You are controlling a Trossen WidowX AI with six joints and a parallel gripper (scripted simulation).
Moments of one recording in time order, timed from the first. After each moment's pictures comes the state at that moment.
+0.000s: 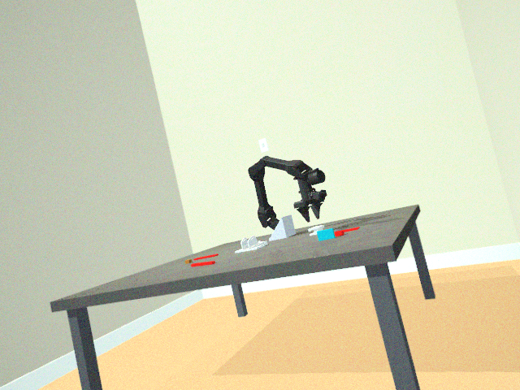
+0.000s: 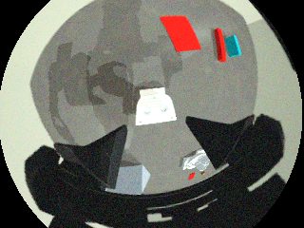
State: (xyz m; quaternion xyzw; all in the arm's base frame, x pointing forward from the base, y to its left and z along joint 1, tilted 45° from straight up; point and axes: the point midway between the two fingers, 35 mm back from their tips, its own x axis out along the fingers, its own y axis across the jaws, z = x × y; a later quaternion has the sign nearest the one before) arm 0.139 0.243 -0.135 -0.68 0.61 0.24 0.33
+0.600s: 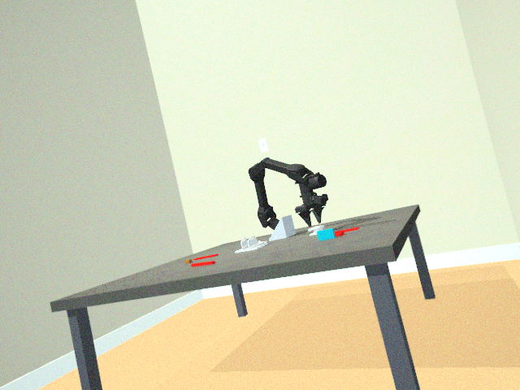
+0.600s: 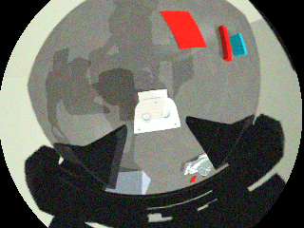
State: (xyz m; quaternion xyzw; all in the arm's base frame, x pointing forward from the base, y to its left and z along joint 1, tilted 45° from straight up) arm 0.143 0.232 -0.152 -0.68 0.61 0.24 0.33
